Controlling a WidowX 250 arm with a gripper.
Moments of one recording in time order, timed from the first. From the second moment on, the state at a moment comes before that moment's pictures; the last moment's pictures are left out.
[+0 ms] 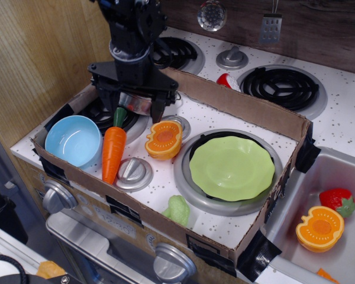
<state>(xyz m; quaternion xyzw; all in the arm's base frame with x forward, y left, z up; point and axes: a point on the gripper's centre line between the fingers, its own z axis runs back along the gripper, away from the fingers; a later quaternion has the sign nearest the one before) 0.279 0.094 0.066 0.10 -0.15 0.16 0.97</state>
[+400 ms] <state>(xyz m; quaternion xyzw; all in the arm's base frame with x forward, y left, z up) 0.284 0.098 0.054 0.10 -0.15 0.15 0.97</state>
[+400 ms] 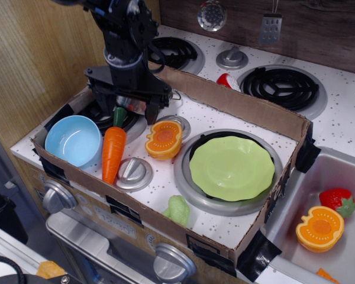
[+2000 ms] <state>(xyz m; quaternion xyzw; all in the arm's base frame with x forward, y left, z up) 0.292 0.132 0.033 0.10 -0.16 0.13 0.97</state>
